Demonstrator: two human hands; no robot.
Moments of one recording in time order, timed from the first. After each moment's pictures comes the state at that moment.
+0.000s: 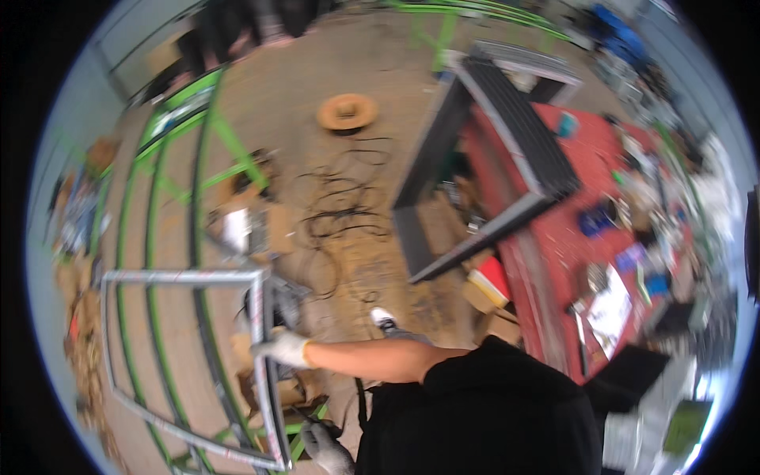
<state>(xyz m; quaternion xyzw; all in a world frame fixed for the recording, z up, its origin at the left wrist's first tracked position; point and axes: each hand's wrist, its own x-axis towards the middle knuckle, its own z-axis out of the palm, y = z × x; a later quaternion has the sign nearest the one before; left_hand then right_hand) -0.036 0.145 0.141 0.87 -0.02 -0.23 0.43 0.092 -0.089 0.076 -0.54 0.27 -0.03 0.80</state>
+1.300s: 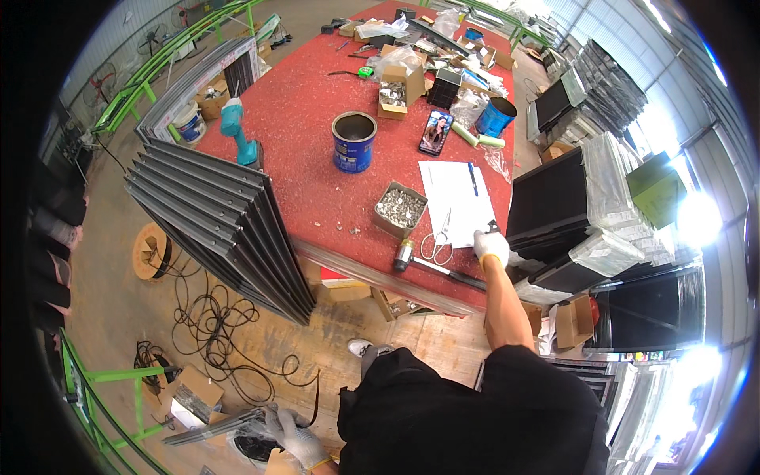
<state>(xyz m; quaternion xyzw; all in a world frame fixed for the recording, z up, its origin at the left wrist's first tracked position) -0.127 -0.115 0.117 0.65 -0.23 -0.49 0.54 -0.724 -0.148 0.095 -0.08 0.98 -0.17 0.09</state>
